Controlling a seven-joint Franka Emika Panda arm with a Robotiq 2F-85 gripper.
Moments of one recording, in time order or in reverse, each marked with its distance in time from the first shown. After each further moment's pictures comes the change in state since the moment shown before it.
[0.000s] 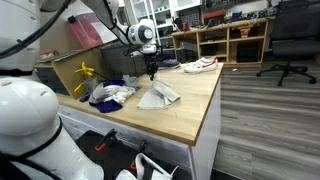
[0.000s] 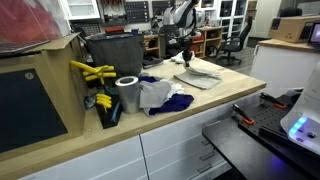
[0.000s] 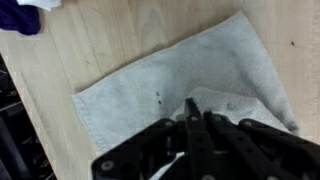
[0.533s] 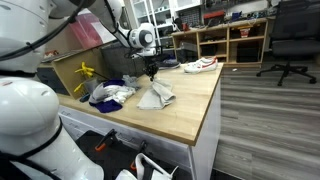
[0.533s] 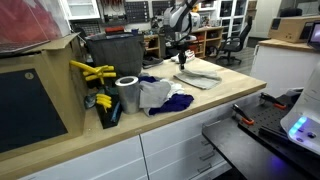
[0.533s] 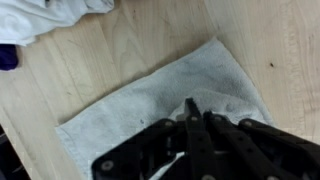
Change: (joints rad) arm 0.013 0.083 0.012 0.076 0.023 0.043 0.076
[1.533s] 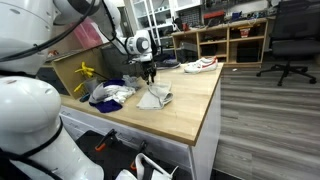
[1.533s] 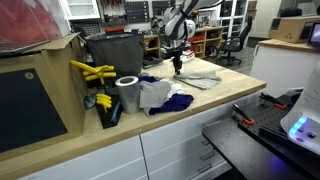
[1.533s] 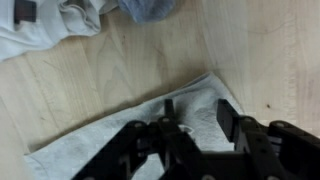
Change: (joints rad) arm 0.055 0.064 0.003 0.016 -0.036 0.111 -0.009
